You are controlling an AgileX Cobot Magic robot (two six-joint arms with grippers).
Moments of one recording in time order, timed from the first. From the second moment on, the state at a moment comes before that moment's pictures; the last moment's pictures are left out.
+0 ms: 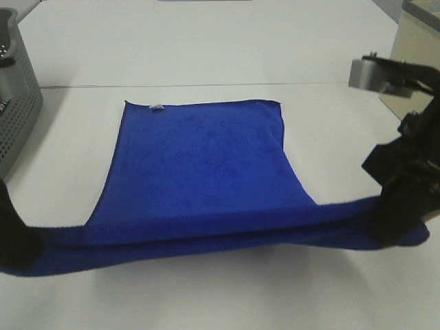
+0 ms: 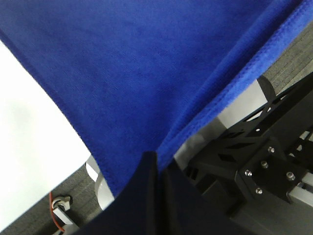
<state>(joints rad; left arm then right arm) -0.36 1.23 -0.85 -0.47 1.15 0.28 0.29 1.35 -0.92 0.42 1.20 -0.20</state>
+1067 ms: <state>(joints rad) -0.37 1.36 -0.70 -0.52 1.16 0.27 0.28 1.49 -0.63 0.58 1.16 -0.23</state>
